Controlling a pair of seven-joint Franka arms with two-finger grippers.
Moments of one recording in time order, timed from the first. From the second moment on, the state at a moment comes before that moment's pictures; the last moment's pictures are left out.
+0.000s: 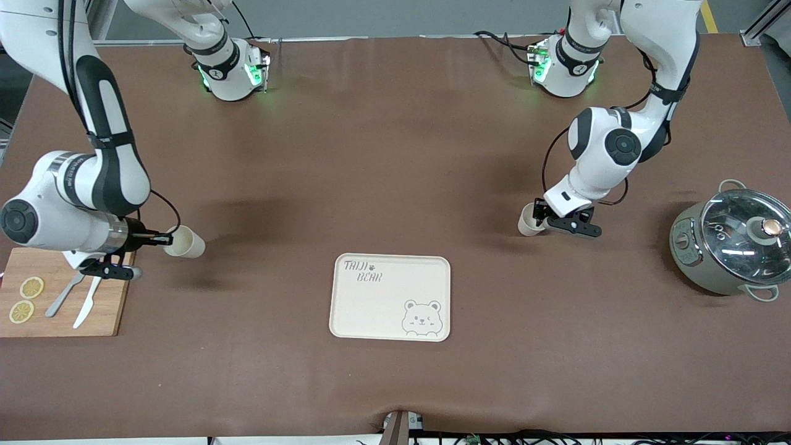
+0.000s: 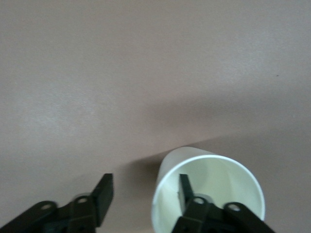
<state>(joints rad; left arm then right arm) -0.29 0.25 0.05 -2.39 -0.16 2.75 0.15 0.06 0.40 -0.21 -1.89 0.15 2.07 -0.10</state>
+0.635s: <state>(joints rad) -0.29 0.24 0.04 -2.38 -0.16 2.75 0.15 0.00 0.40 -0.21 -1.97 0.15 2.21 -0.23</state>
